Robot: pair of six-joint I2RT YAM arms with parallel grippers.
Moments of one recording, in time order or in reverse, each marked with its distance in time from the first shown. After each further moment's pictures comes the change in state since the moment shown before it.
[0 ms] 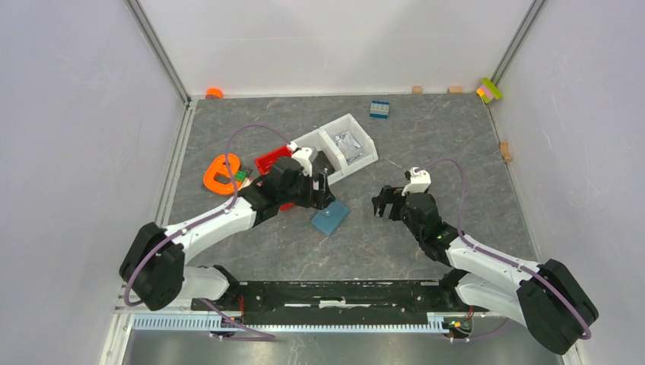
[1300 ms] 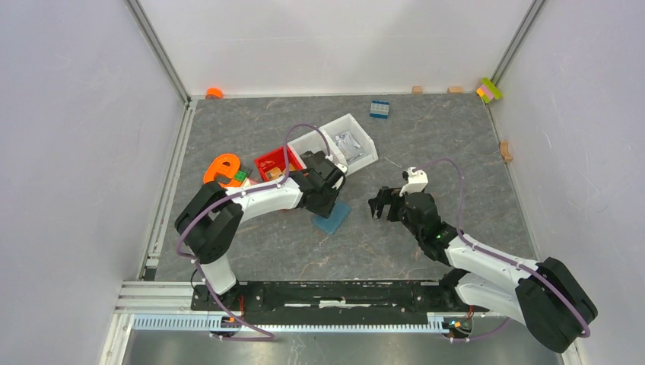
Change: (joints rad) left arm -0.146 0.462 0.341 -0.409 -0.203 0.146; right arm 0.000 0.013 0.004 0.010 -0.063 0.010
